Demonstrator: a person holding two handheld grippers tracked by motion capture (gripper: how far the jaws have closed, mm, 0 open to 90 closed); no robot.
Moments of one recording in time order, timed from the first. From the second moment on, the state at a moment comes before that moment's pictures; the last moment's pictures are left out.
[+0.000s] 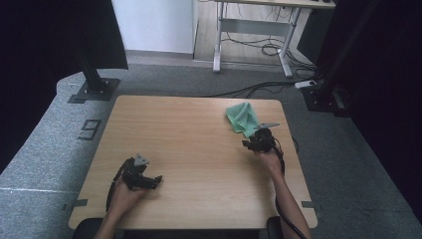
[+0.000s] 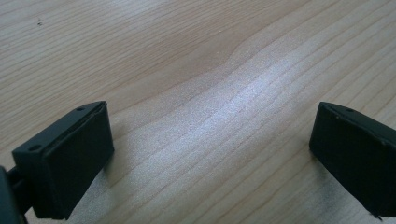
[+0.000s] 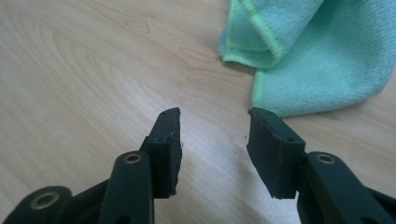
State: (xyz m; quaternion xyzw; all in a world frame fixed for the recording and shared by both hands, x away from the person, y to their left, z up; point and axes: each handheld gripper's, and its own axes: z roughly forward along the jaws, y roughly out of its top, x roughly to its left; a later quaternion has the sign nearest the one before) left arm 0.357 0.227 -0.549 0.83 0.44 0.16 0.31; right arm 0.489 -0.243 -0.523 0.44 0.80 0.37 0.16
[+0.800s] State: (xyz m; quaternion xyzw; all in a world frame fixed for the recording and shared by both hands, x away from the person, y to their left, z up) left arm 0.358 0.227 -0.549 0.83 0.44 0.16 0.31; right arm 0.531 -0.235 -0.539 0.48 0.79 0.33 0.18
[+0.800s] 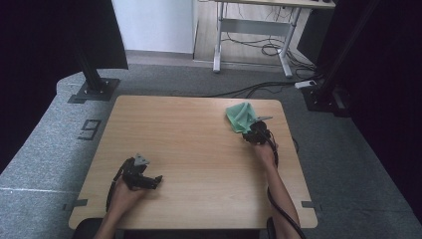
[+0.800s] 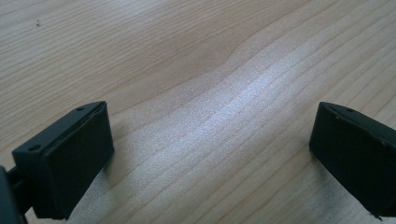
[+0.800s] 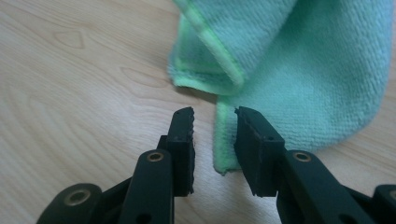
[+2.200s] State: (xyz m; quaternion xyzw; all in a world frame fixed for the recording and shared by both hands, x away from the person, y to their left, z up) left arm 0.356 0.222 -0.547 0.83 0.43 0.16 0.32; right arm 0.447 -0.199 -0.543 0.41 0.82 0.37 0.12
